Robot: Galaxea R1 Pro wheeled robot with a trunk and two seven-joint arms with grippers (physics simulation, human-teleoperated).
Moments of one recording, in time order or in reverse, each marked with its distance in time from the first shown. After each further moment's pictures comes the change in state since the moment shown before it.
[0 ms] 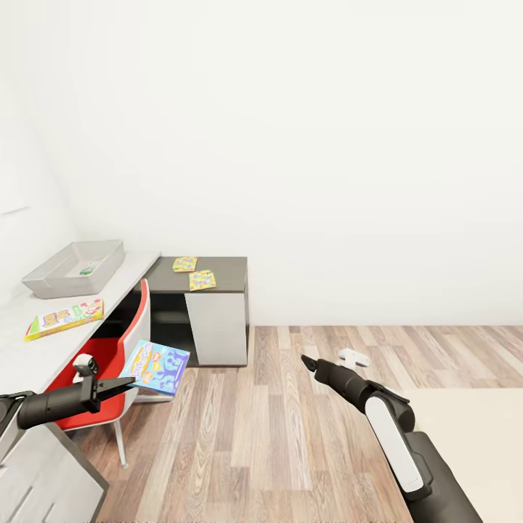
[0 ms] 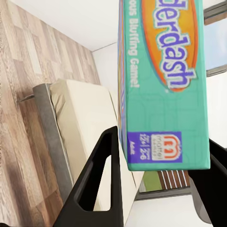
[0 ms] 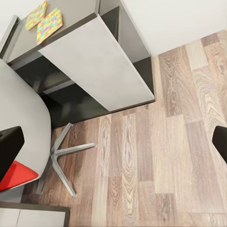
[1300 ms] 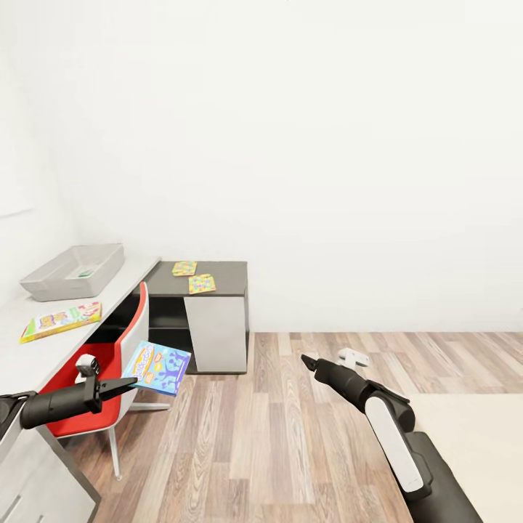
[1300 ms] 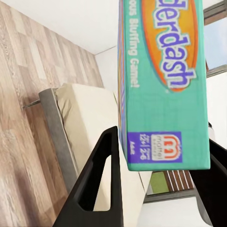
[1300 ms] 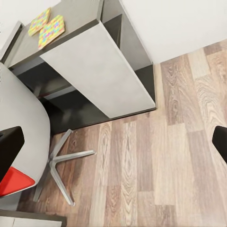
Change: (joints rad) left arm -0.001 -0.008 0.000 0.001 0.002 0.000 0.024; right arm 0.000 0.000 0.001 -0.003 0.001 -0.002 0.000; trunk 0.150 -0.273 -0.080
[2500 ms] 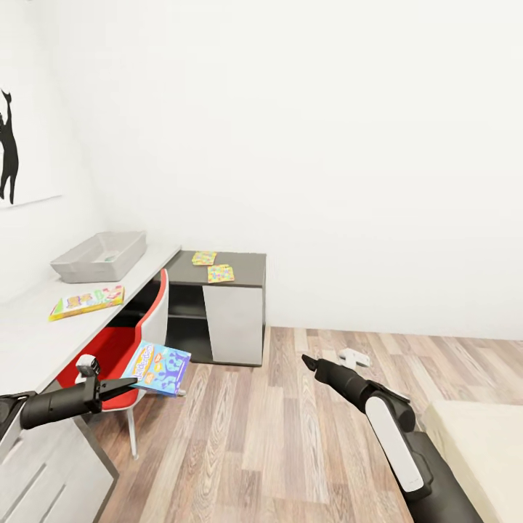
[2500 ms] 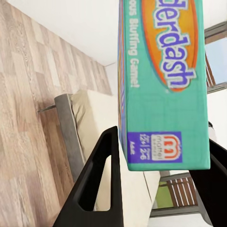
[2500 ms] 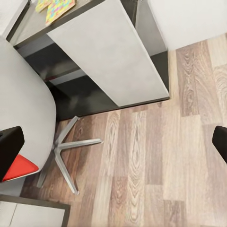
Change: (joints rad) left arm 0.001 0.000 0.001 0.000 -0.002 -0.002 0.002; right arm 0.000 0.000 -0.003 0.002 0.000 -0.001 -0.001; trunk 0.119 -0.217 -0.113
